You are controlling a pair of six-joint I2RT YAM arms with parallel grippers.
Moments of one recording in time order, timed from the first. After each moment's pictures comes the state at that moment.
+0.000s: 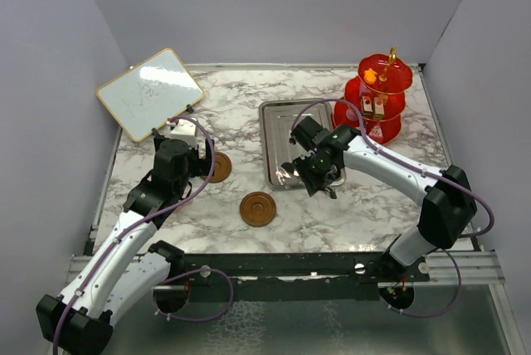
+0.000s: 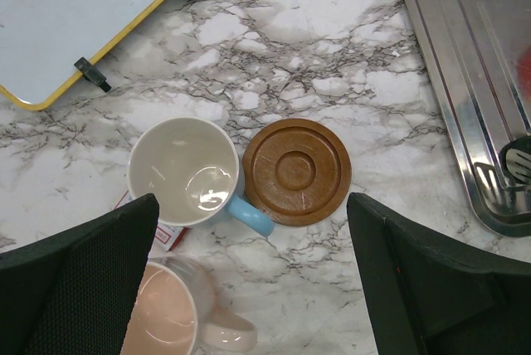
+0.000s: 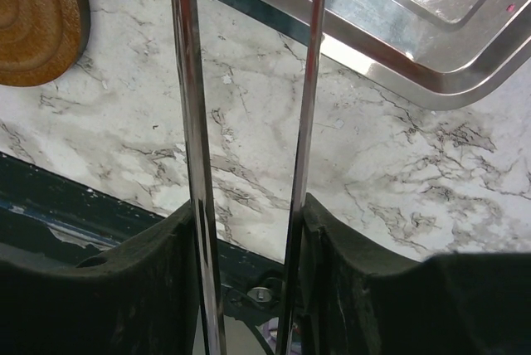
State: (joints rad) left arm -0.43 0.75 0.69 -0.40 -0.33 -0.13; right arm 0.77 1.57 1.26 -1.02 0.03 0.21
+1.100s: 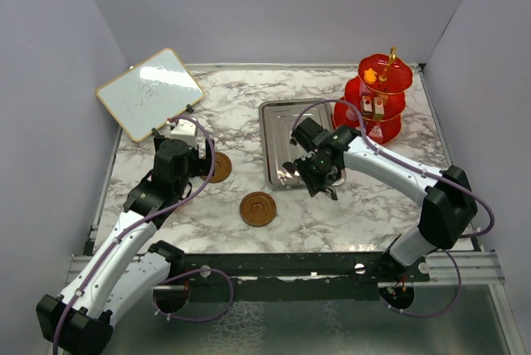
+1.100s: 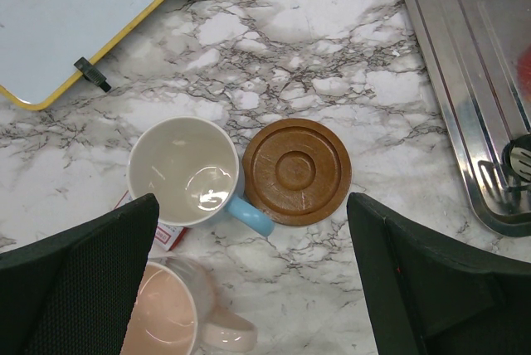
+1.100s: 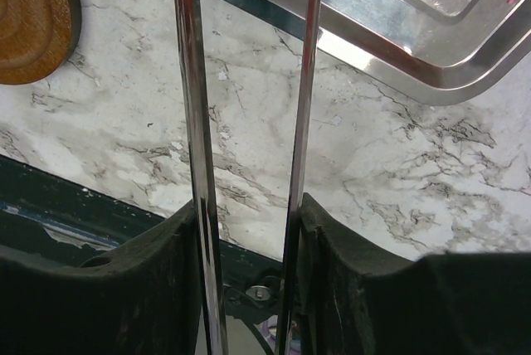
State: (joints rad) left arm -0.43 0.75 0.69 -0.40 -0.33 -0.13; right arm 0.77 1.57 1.25 -1.02 0.04 0.21
